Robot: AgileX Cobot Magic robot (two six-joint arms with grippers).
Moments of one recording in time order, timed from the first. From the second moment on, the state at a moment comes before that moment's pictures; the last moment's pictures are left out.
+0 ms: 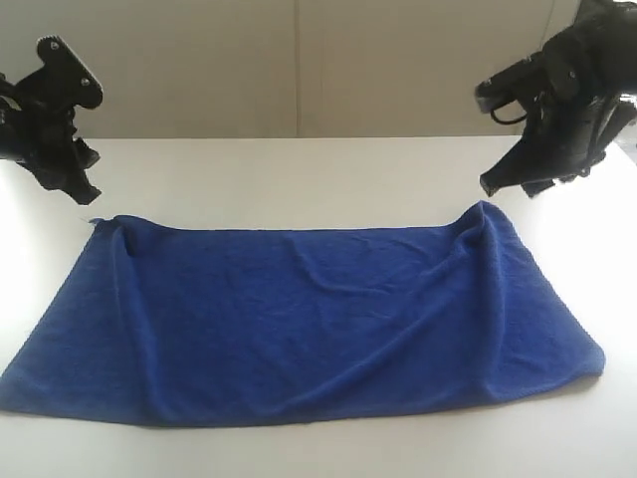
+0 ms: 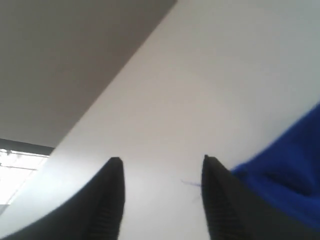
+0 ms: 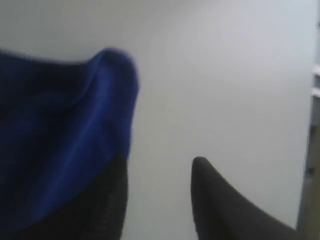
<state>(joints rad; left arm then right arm) -0.13 1.73 -1.17 -0.12 0.14 0.91 0.03 1.90 -1.47 -0.44 0.80 0.05</state>
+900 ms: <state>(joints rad) -0.13 1.66 -1.17 -0.16 0.82 0.87 0.03 1.87 -1.05 -0.24 0.95 -0.10</state>
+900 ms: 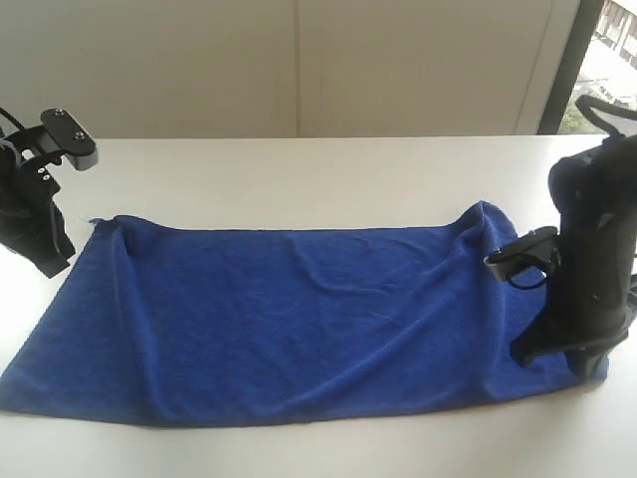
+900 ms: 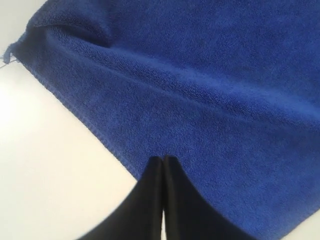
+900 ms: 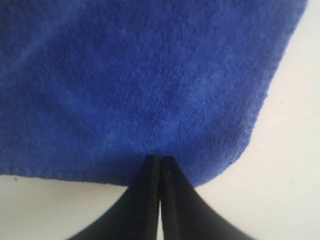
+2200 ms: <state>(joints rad) 0.20 1.77 -1.17 -1.09 1.06 1.29 -0.26 1.84 -1.30 0.51 0.77 -0.53</state>
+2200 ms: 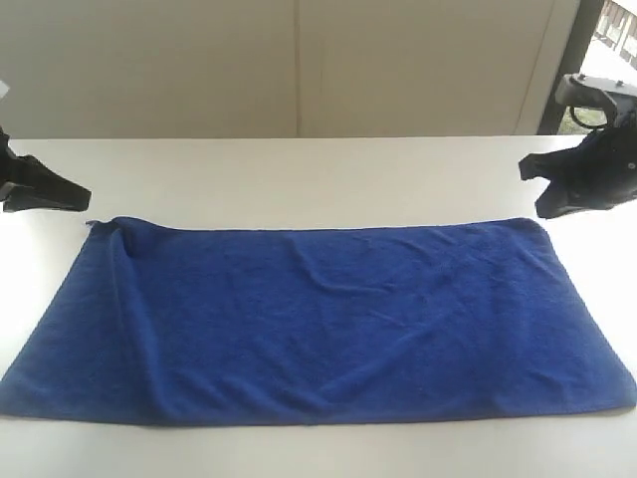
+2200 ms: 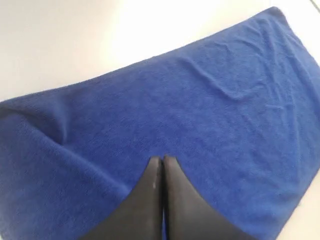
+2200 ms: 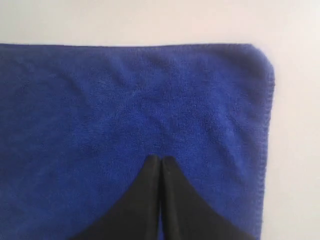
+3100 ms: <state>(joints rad) 0.21 1.78 -1.17 -0.85 1.01 1.17 -0.26 2.06 -1.31 0.15 0.67 -0.27</state>
